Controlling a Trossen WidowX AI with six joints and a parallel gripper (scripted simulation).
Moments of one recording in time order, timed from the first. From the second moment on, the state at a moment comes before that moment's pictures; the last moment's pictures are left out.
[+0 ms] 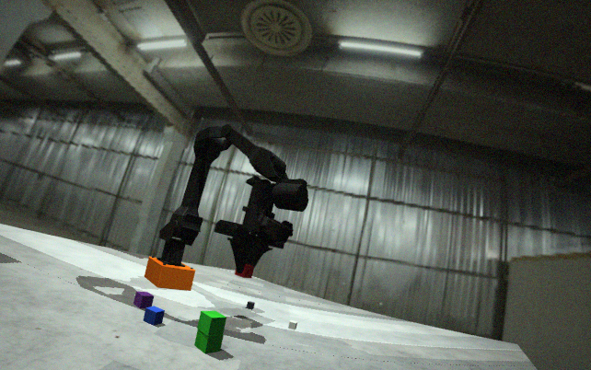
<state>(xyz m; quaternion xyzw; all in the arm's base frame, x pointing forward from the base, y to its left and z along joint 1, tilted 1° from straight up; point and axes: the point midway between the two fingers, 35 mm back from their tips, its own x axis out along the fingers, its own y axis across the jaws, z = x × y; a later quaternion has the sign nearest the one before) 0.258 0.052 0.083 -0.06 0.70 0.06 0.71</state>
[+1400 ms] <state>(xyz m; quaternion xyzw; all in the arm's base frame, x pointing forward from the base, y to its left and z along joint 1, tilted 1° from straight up) 0.366 -0.069 0.121 -0.05 0.69 0.03 0.72</state>
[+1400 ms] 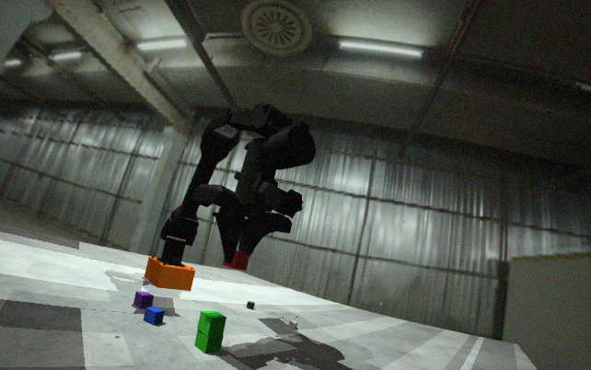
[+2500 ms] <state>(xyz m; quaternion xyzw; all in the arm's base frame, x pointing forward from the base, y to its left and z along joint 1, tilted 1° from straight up) 0.382 -0.100 0.055 -0.06 0.69 0.04 0.72</state>
